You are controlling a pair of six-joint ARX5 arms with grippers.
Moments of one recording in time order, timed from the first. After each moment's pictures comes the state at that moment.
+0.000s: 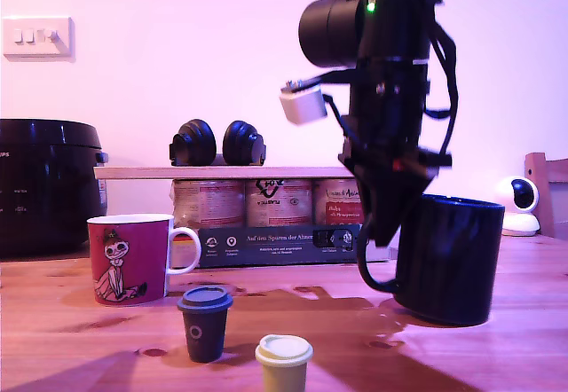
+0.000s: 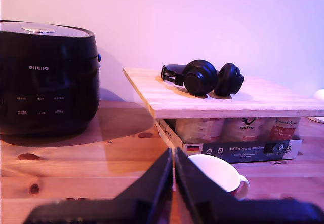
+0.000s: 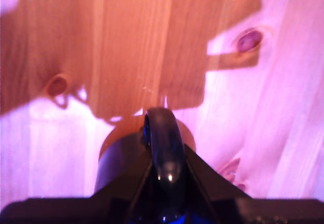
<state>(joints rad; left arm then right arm) 0.06 0.00 0.09 -0.08 0.28 -0.23 0.63 1.83 1.42 -0.92 0.11 -1.13</state>
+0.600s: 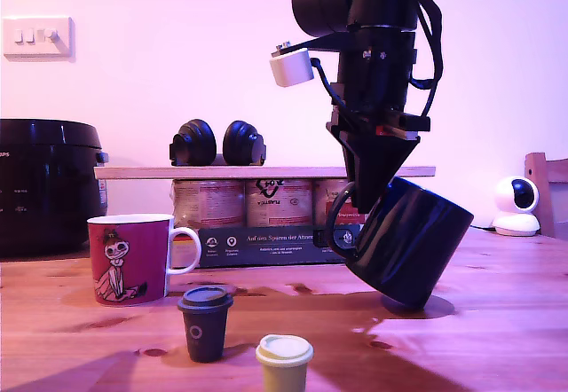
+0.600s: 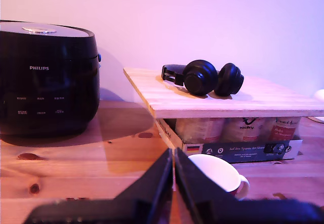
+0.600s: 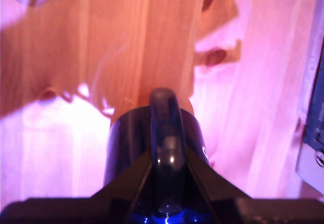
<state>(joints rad) 0.06 0.00 0.09 -0.08 0.28 -0.23 0.63 1.83 1.48 -0.94 0.05 -1.13</state>
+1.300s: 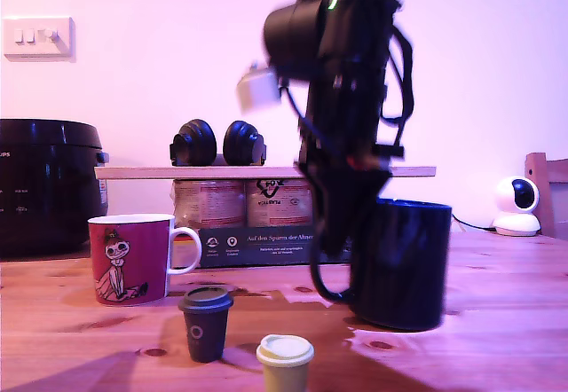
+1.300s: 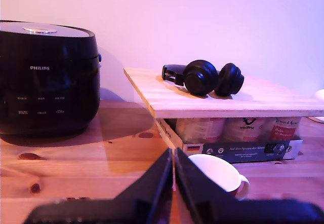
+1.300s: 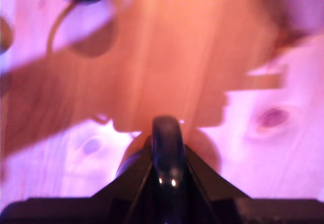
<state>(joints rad) 0.06 0.00 0.09 -0.08 0.28 -0.23 0.69 1.93 1.49 -0.97 -0.01 -1.13</state>
